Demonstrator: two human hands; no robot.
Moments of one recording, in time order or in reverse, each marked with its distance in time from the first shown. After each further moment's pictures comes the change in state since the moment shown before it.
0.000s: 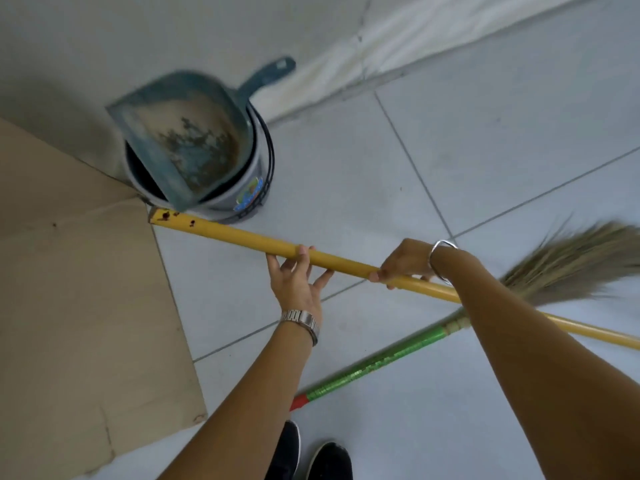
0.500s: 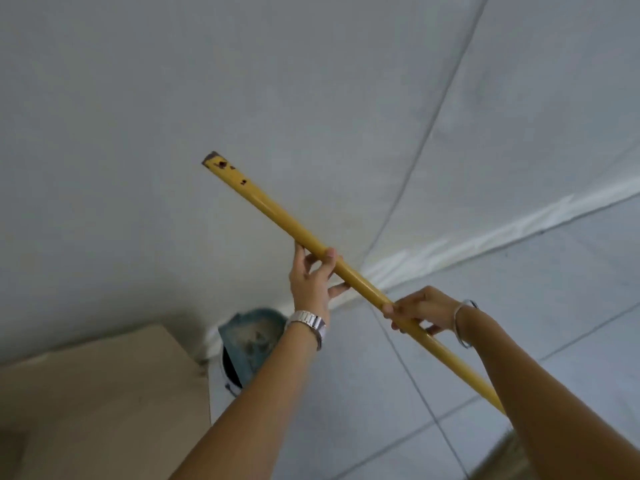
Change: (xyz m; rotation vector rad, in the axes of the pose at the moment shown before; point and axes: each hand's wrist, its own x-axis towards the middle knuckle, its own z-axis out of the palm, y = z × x) left_hand -0.205 0.315 0.228 0.178 -0.458 0.397; right_hand -0.341 -0.126 -0.183 0.388 0.429 -0.304
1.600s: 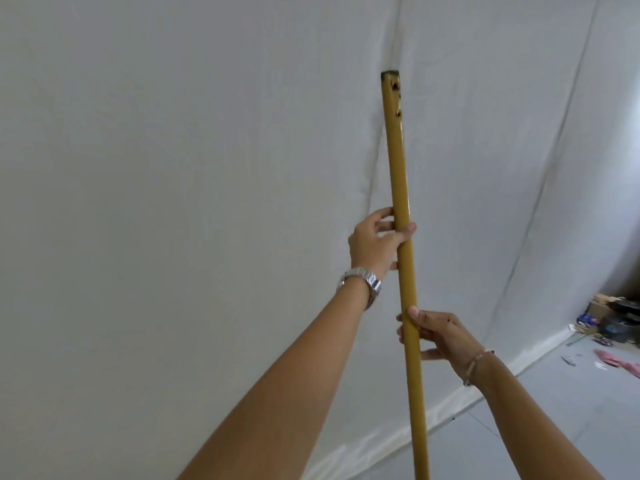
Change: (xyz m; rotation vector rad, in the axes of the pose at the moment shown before) left_hand -0.348 0.445 0.284 0.204 -0.548 0.589; right_hand -0.481 -0.187 -0.158 0.421 0.526 -0.667
